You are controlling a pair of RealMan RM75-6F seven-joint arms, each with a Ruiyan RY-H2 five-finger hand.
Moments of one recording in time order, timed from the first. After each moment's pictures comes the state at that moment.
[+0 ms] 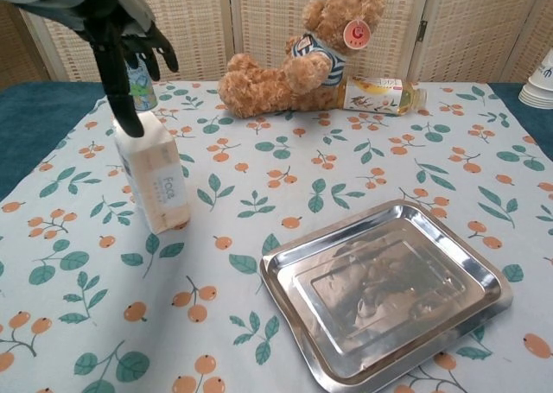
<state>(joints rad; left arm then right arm) -1.37 -1.19 -0.60 -2.16 -0.57 1.48 1.17 0.27 -0.72 0.02 -2.17 -1.19 1.18 -0.35</state>
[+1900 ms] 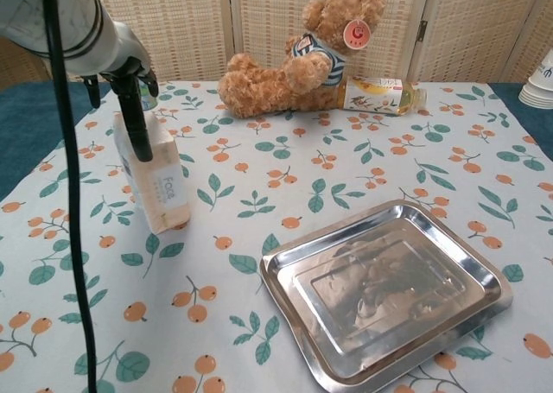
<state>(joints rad) -1.31 -1.51 -0.59 -1.83 -0.42 1.64 1.23 0.26 -0.68 0.03 -2.17 -1.21 1.17 -0.27</state>
